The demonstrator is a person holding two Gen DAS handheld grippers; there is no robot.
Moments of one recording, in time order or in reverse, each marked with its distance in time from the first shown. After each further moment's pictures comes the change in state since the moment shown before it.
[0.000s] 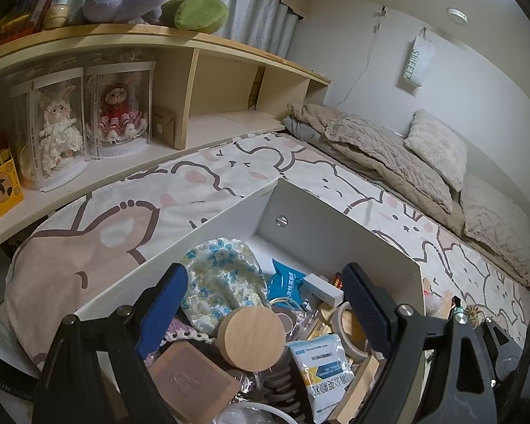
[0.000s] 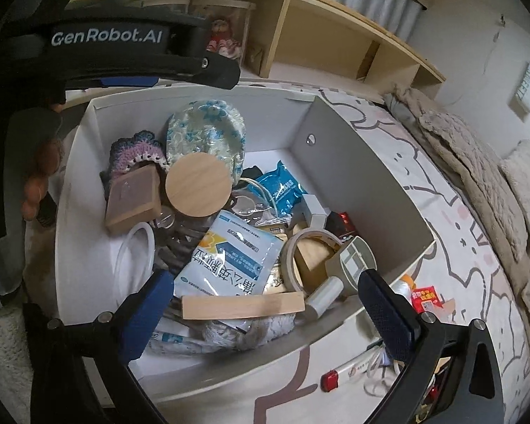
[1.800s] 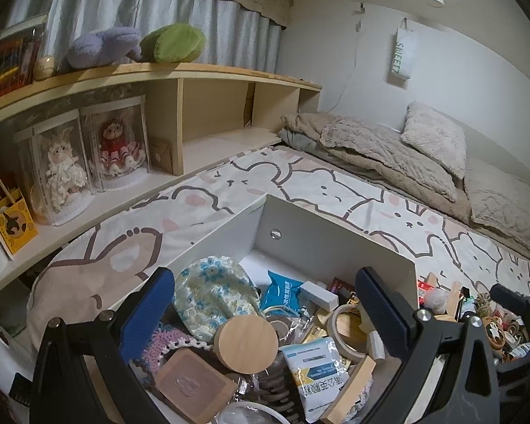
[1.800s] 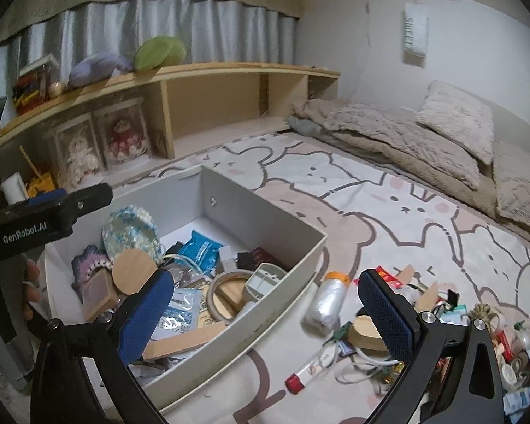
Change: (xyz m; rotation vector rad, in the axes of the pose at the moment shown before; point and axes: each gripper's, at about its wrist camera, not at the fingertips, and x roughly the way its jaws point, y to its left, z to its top) left arm -0.023 -0.037 0.004 0.115 -0.061 0.057; right arm -0.066 -0.087 -0.027 0.435 -0.237 -0.130
